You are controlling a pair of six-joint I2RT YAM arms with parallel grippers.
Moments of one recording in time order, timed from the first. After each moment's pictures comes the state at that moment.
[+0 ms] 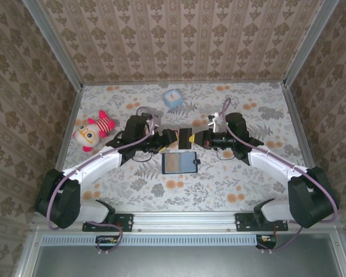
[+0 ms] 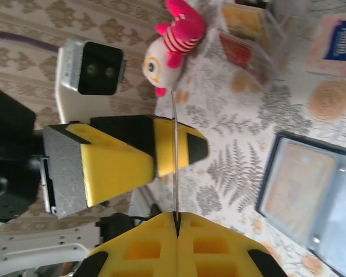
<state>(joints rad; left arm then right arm) -0.58 1.33 0.79 -0.04 0.60 -0.92 0.39 1.34 0.74 0.15 -0.80 0.87</state>
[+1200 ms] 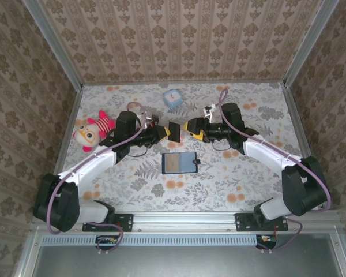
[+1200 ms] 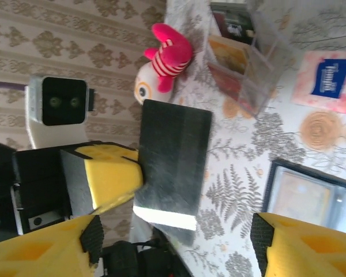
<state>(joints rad) -0.49 1.29 0.80 -0.03 0.61 -0.96 0.38 1.44 0.92 0.00 -0.72 0.86</state>
